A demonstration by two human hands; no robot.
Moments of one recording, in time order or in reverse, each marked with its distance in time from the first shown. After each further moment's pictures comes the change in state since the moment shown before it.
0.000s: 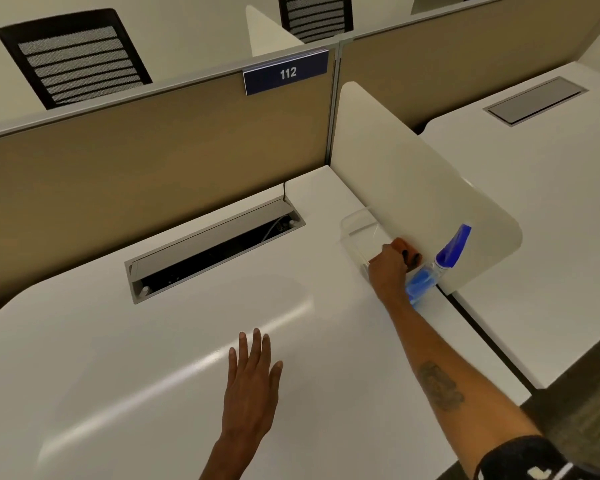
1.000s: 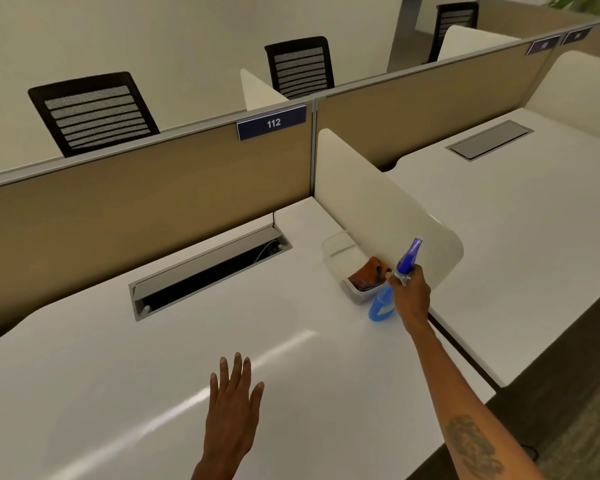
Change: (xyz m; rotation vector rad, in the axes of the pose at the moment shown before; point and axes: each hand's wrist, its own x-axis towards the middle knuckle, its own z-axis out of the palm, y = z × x) left_hand -0.052 0.004 -0.014 -0.069 0.067 -0.041; right_hand -0.036 0.029 -0.104 0.258 0.068 -0.025
